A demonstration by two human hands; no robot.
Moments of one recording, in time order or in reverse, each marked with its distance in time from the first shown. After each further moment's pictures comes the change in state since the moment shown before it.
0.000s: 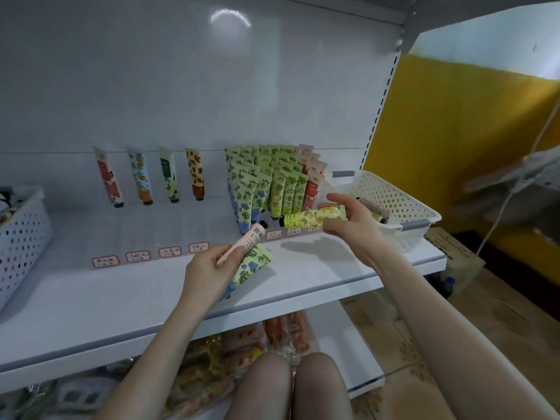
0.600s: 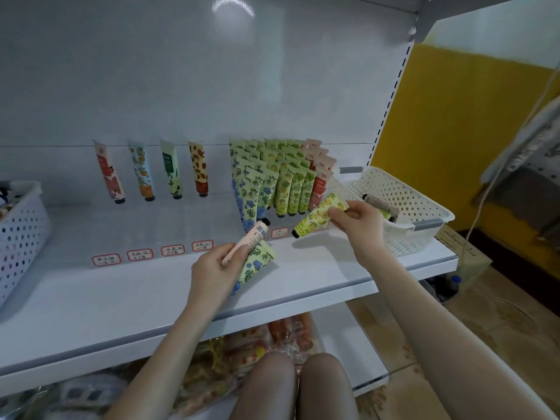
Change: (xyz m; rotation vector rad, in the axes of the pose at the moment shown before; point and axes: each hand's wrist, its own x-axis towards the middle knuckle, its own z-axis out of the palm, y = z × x) left_hand 0.010 -0.017 0.010 0.020 0.049 0.015; right_hand 0.011 0.013 0.014 0.056 0.250 -0.006
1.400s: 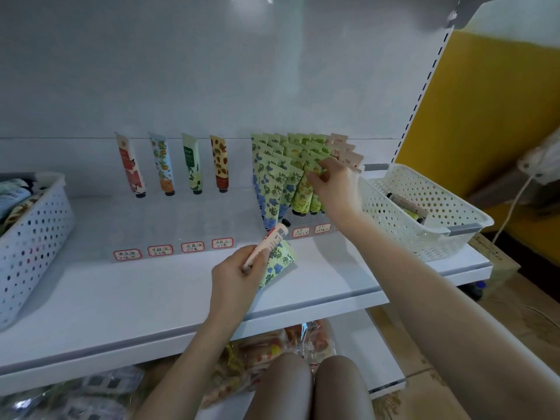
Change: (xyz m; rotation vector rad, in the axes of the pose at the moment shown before) left_hand -0.002 -0.017 0.008 -0.019 0.075 0.050; right_hand 0.036 -0.034 0.080 -0.569 -0.007 -0.468
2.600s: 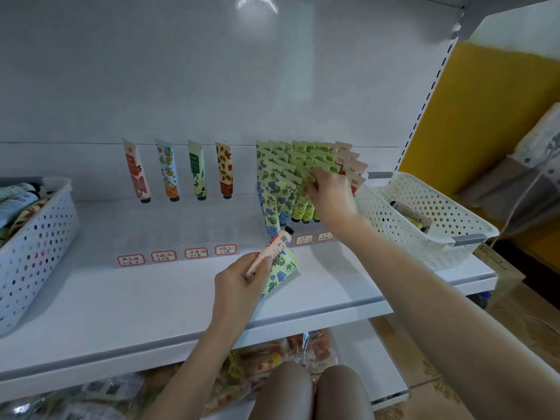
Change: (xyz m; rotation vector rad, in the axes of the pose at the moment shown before) left_hand 0.000 -0.003 0.000 -0.019 0.000 0.006; right_hand 0.008 -0.002 0.012 -0.201 -0.135 -0.162
